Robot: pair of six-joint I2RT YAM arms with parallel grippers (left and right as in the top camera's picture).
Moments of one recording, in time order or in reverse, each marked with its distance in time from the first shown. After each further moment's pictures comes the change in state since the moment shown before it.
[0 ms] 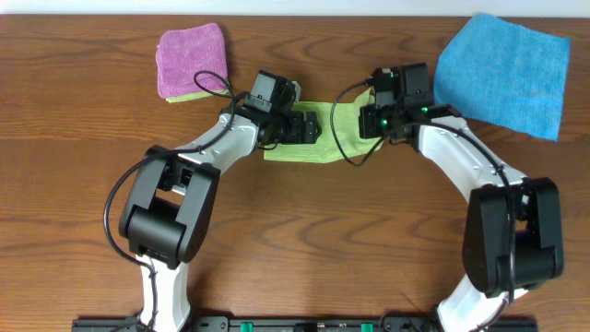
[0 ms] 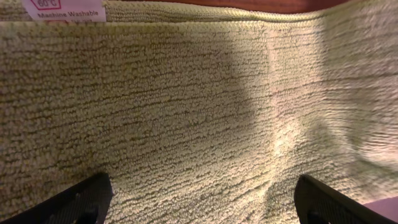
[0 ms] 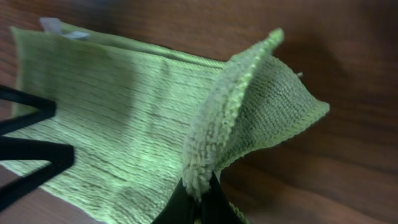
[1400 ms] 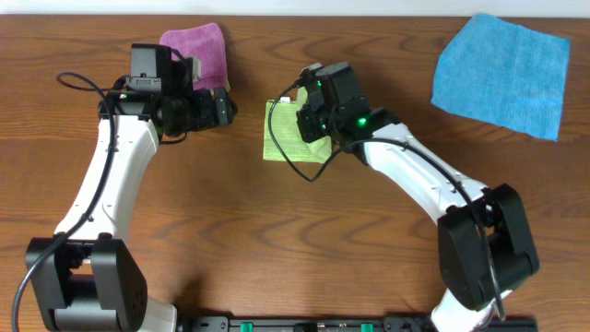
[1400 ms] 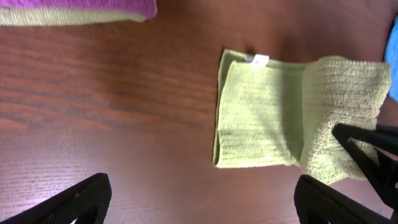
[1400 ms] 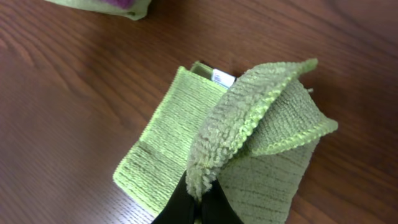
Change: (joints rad) left arm 0.372 -0.415 0.000 -0.470 -0.008 0.166; right arm 0.317 0.000 0.082 0.082 0.117 0.024
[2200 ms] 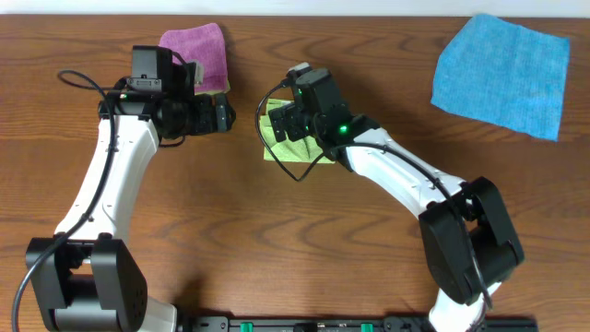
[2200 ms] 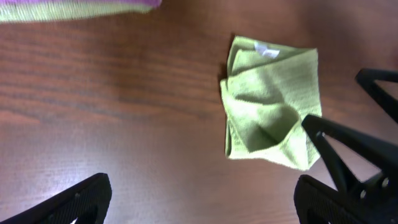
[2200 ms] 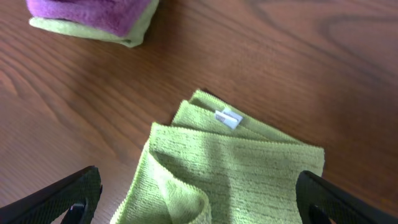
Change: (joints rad) left arm 0.000 0.000 0.000 -0.041 -0.022 0.065; right arm 0.059 0.055 0.000 0.123 0.127 0.065
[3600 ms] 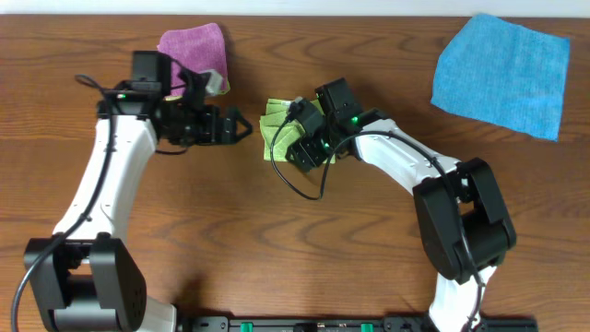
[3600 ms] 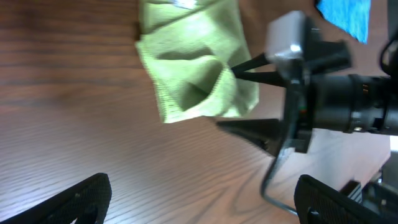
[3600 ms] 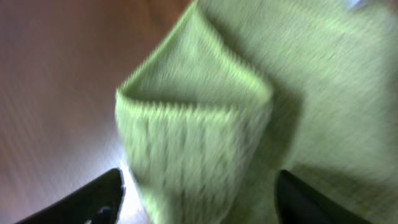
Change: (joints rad) left arm 0.029 0.000 0.000 -0.104 0.287 0.167; right arm -0.098 0.093 0.004 -0.230 -0.367 -0.404
